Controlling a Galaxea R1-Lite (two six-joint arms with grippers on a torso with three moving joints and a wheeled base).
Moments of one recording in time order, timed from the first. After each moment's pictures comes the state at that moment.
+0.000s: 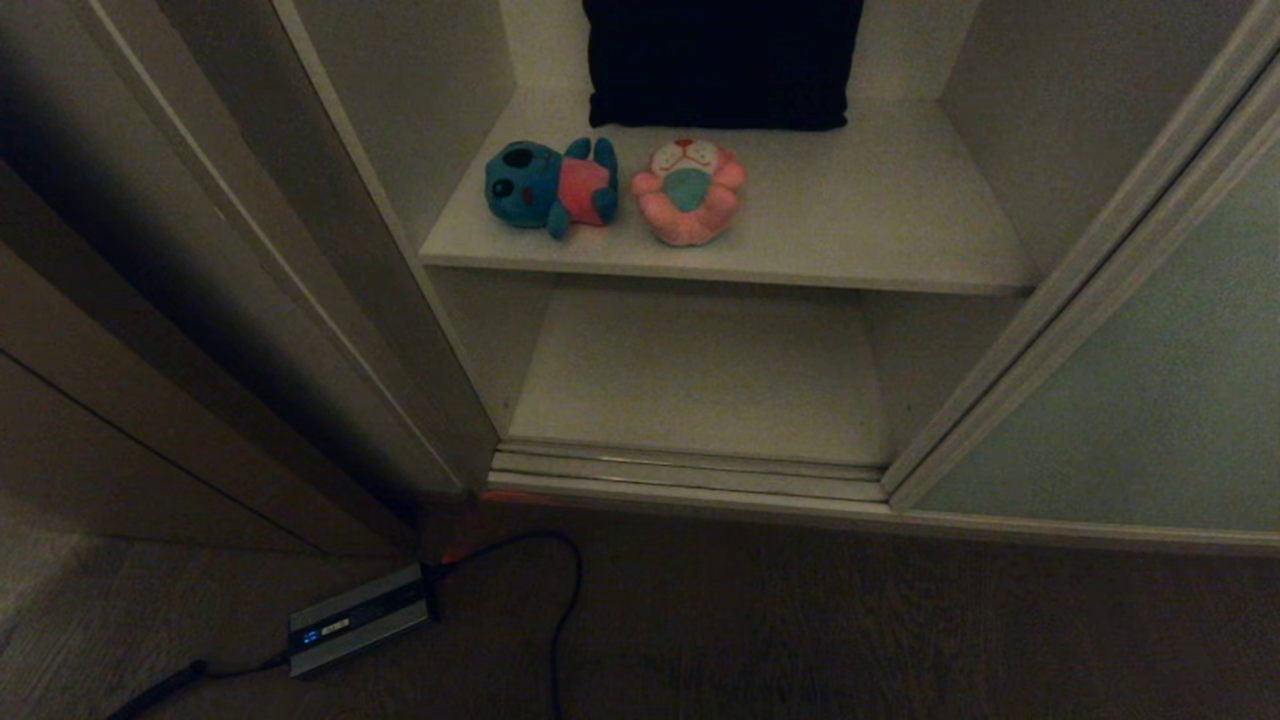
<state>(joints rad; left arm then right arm) 0.00 0.00 0.00 0.00 -0.03 0.10 -0.07 0.99 -1.11 0.29 -0.01 0.38</state>
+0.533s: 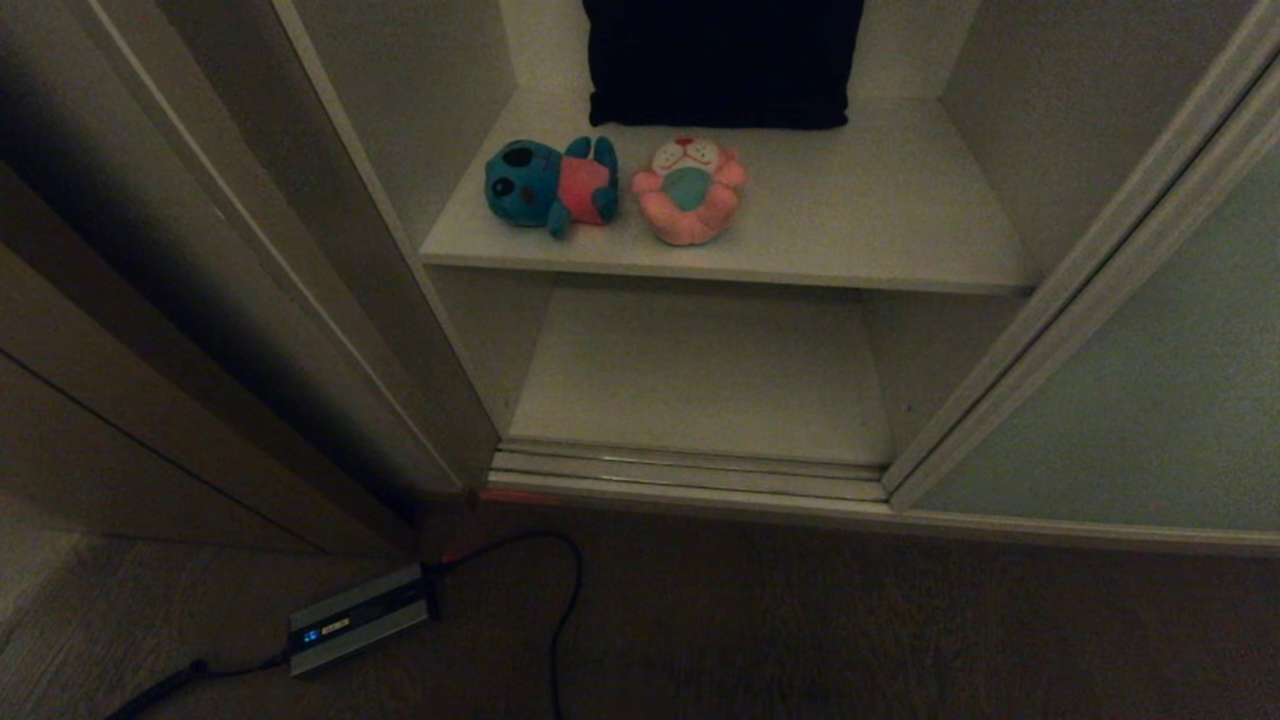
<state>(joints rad) 0.00 0.00 0.00 0.00 -0.03 0.10 -0.36 1.23 -1.19 0.14 0.40 0.39</state>
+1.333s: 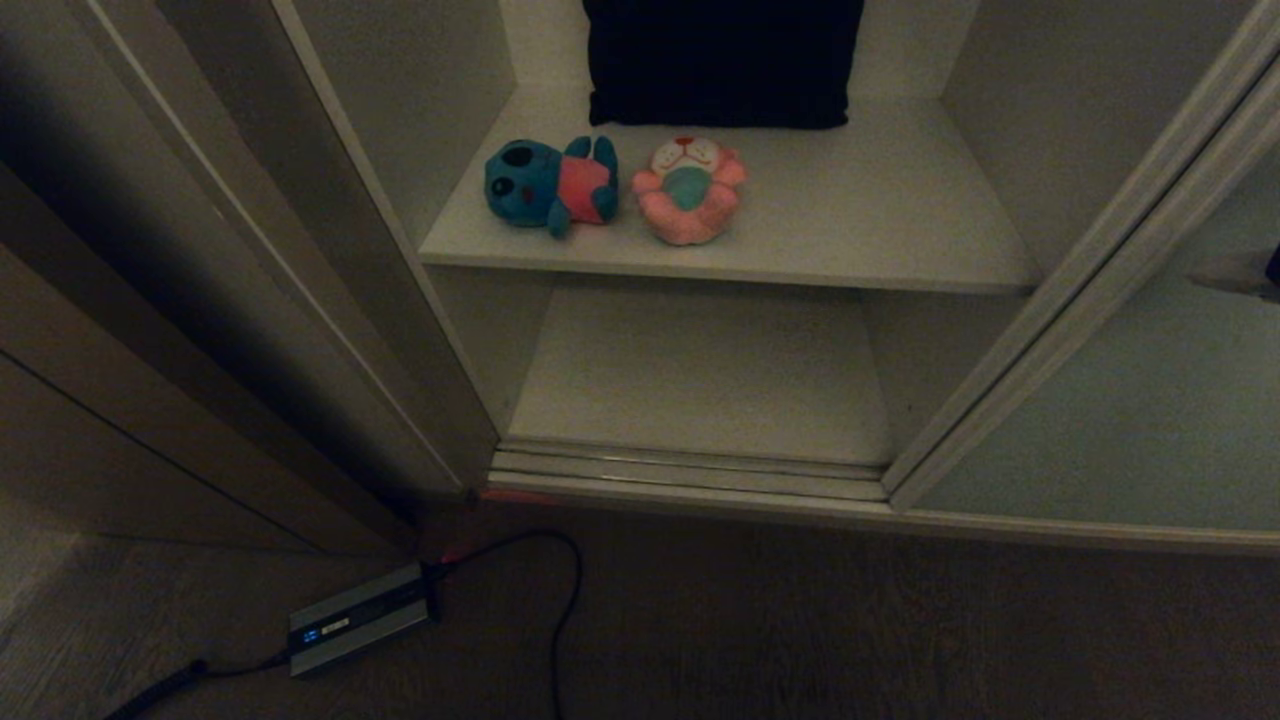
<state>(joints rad) 0.00 0.00 0.00 0.00 -0.03 0.10 -0.31 1.46 -1.31 0.10 0.42 0.39</state>
